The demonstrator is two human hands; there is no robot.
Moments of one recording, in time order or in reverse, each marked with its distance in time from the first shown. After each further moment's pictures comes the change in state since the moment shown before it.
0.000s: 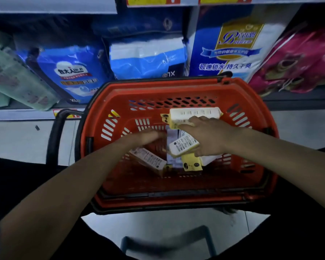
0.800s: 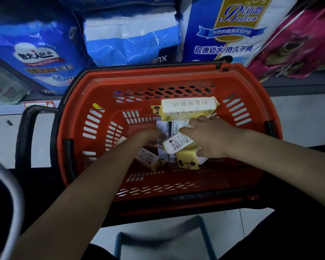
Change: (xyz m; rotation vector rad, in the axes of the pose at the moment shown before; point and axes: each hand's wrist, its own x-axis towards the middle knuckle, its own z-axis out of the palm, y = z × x) left_hand 0.081 -0.003 0.049 -0.178 -0.083 -0.195; right_hand 0.009 0.007 0.023 -0.112 -0.106 -0.003
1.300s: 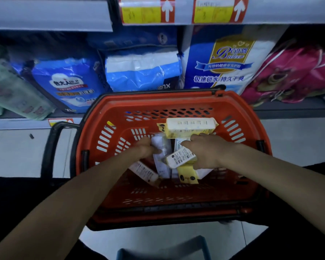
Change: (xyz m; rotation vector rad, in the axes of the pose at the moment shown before) left_hand -0.038 -0.023 -0.036 -0.061 0.201 0.169; right_hand -0.005 0.002 -0.012 0.133 -0.019 0.000
